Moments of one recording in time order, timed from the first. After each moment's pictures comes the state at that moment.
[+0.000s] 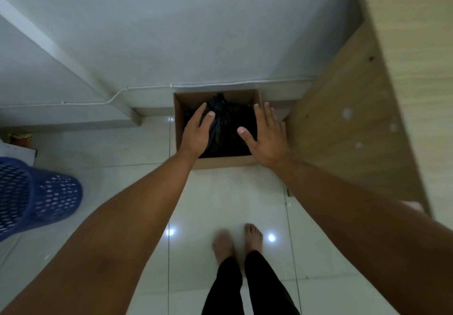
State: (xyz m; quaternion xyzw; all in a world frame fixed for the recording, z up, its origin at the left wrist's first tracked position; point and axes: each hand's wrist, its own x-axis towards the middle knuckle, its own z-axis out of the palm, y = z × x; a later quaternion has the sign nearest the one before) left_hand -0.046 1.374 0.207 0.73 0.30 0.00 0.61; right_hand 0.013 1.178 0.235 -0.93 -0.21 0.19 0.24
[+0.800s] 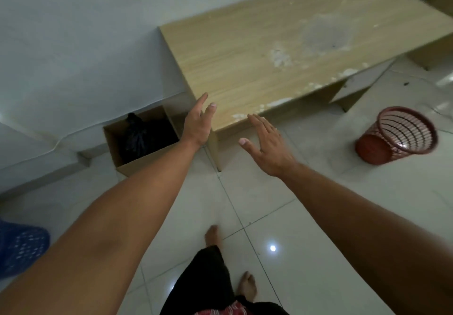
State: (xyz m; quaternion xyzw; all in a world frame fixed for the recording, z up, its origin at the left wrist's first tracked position) left_hand -0.182 0.971 0.461 0.82 0.03 -0.02 0.57; right_hand -0.244 0.758 0.470 -0.94 -0.13 0.07 0.31
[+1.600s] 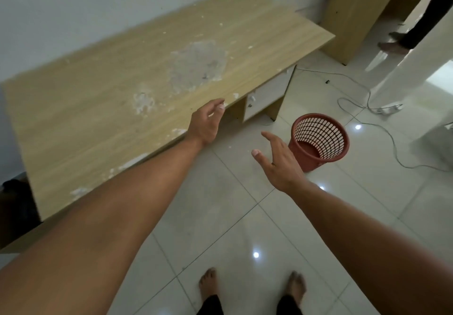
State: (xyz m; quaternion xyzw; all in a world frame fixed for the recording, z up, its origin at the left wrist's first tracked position) left_hand -0.014 0.519 0.464 0.84 -0.12 -0.06 0.53; right_hand -0.156 0.325 0.458 -0.92 0.05 0.04 0.38
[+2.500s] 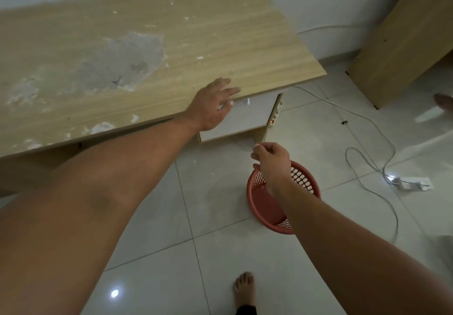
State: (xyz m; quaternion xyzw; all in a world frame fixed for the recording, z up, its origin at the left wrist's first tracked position) left_hand 0.204 0.208 0.377 0.96 -0.16 0.01 0.24; right_hand 0.096 0.004 0.343 -0.72 0.24 0.10 0.65
